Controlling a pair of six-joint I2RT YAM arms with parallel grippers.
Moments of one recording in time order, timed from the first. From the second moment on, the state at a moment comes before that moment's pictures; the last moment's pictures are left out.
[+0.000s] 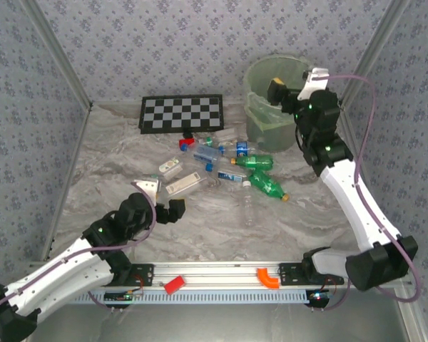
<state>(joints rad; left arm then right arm) -0.83 0.61 0.47 -0.43 -0.25 -0.55 0.31 1.23 1.28 -0.06 0.21 0.20</state>
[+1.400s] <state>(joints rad) -0.60 1.36 0.66 -0.22 0.03 -0.46 0.47 0.76 0.49 0.13 0.12 0.32</state>
